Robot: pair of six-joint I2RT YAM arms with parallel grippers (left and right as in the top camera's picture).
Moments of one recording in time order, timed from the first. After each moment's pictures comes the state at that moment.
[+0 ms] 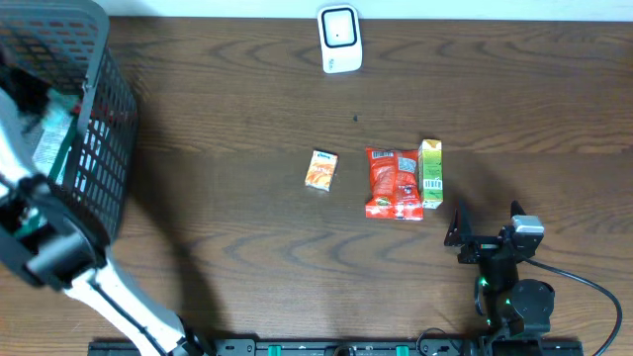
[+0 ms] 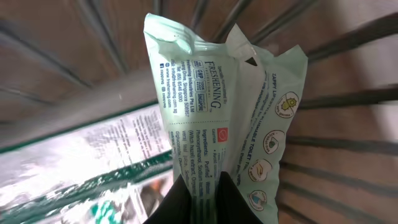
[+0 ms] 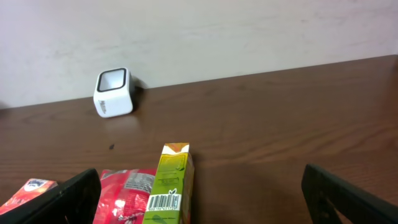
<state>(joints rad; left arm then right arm) 0.60 2.12 2.04 -0.92 0.02 -0.52 0.03 0.01 0.01 -0.07 0.01 0.17</state>
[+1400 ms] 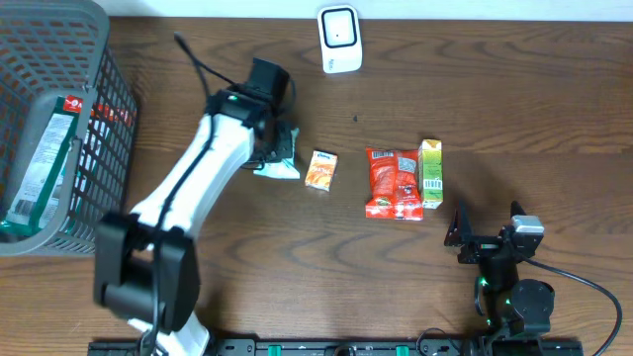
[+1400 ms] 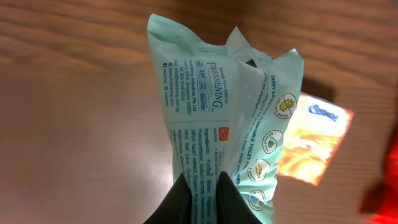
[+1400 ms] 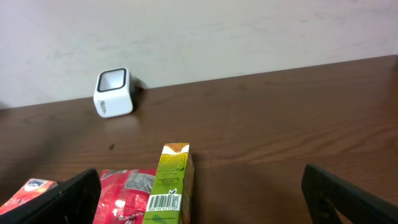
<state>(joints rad) -0.35 1.83 1.43 -0.93 -0.02 -0.39 0.03 0.01 0.01 -0.07 0.01 0.17</state>
